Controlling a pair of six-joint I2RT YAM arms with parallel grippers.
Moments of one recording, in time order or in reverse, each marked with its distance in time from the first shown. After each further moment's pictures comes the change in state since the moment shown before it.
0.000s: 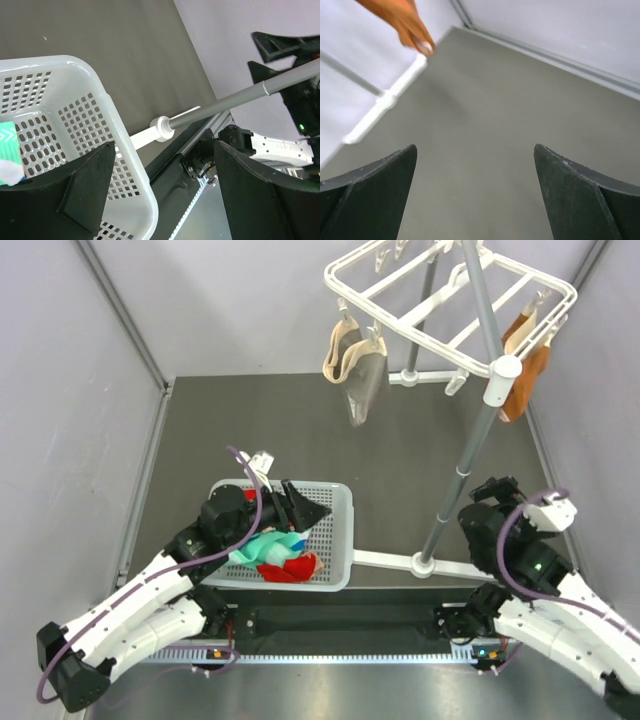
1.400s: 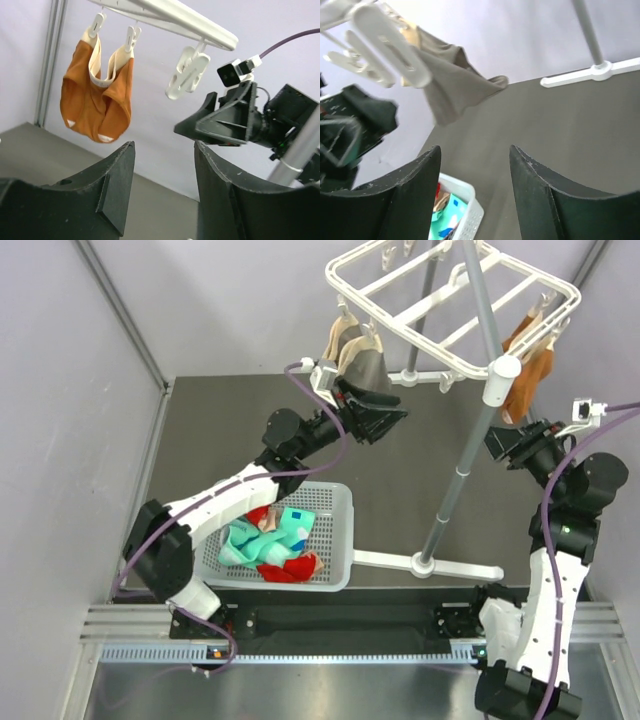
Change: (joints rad) left arm -0.012 0.818 0.581 0.919 0.221 0.161; right arm -1.272 0.182 0.136 1.000 -2.235 -0.582
